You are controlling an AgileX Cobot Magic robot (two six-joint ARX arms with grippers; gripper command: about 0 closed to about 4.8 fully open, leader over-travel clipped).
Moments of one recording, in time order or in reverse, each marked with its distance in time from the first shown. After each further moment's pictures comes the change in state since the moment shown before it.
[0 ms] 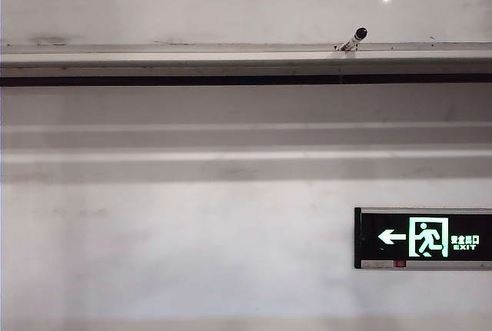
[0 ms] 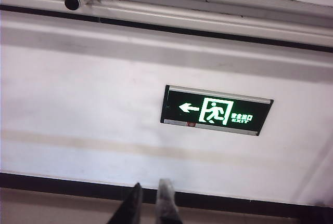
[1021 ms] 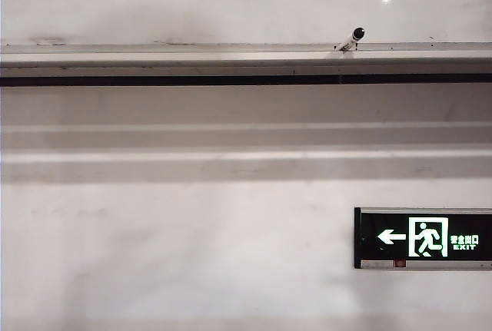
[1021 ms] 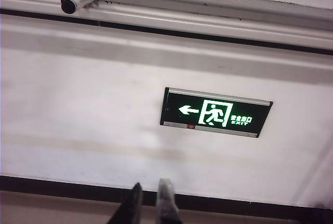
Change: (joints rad) left arm -0.578 0.268 0.163 0.027 0.001 -0.002; right arm 0.000 0.000 0.000 0.008 0.003 0.000
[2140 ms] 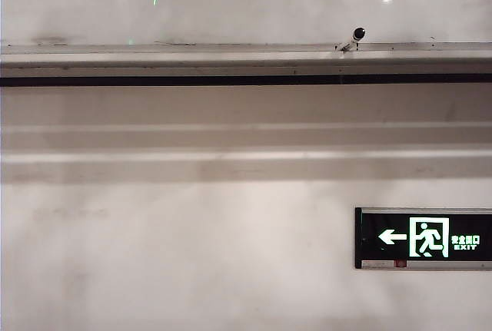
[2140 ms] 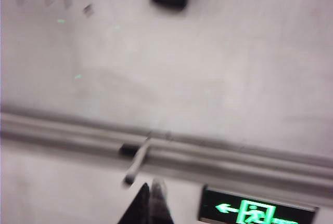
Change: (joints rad) left arm 0.000 0.597 1.228 -0.694 -0.008 0.027; right arm 0.001 0.374 0.520 0.064 -0.186 0.000
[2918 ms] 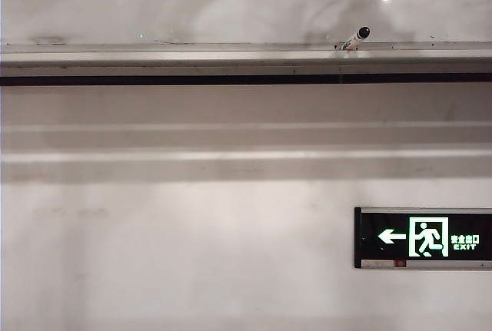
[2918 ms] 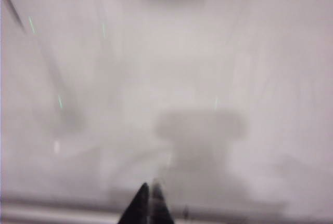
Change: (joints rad) left arm 0.000 0.366 0.373 0.043 0.253 0.022; right arm 0.000 0.689 0.354 0.347 0.072 0.112
